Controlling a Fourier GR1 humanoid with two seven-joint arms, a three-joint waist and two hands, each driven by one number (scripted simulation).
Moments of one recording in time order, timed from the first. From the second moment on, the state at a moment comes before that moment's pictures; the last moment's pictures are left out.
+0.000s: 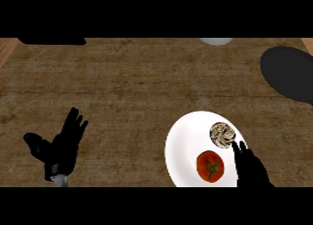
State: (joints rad) left arm 0.05 0.12 -0.08 -1.47 0.25 0.25 0.09; right arm 0.39 0.00 0.50 -2.10 1.26 0.18 0.73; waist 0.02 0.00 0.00
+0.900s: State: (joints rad) left arm 0.05 0.10 -0.04 -1.45 0.23 0.22 0.09; right arm 0.17 -0.02 0.46 -1.89 1.16 0.10 0.77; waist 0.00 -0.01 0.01
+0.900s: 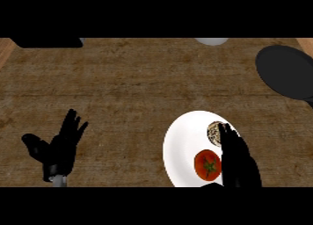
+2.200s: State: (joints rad) left arm 0.06 0.07 -0.04 -1.47 0.21 0.21 0.11; right arm -0.03 -0.27 0.40 -1.65 1.00 0.17 0.30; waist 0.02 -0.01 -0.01
